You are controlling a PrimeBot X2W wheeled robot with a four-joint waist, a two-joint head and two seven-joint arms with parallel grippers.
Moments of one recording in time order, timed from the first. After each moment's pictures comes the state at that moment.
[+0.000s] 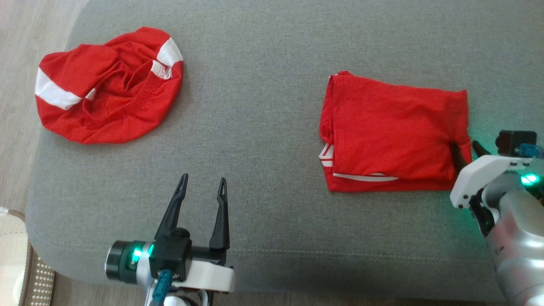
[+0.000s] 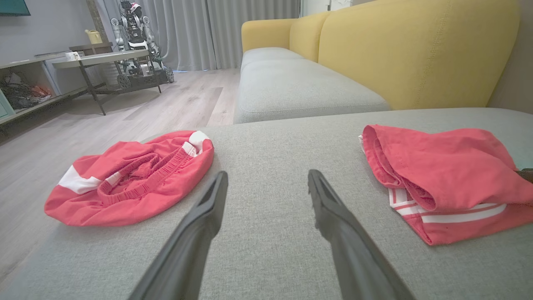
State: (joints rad) left arm 0.05 0.06 -0.41 -0.03 -0.01 0.25 -0.26; right arm -0.63 -0.21 -0.12 1.09 0.10 0.13 -0.14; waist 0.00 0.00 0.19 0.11
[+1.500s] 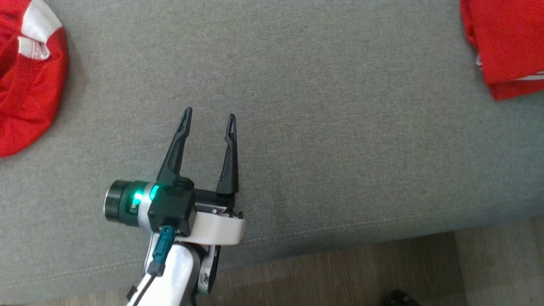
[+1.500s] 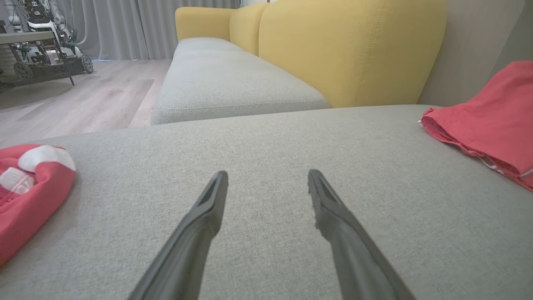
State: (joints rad) left arm -0.18 0.06 -0.45 -0.06 -0.02 0.27 -0.26; right arm -1.02 -0.57 -0.15 1.02 -0.14 0.13 -0.19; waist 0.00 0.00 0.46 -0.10
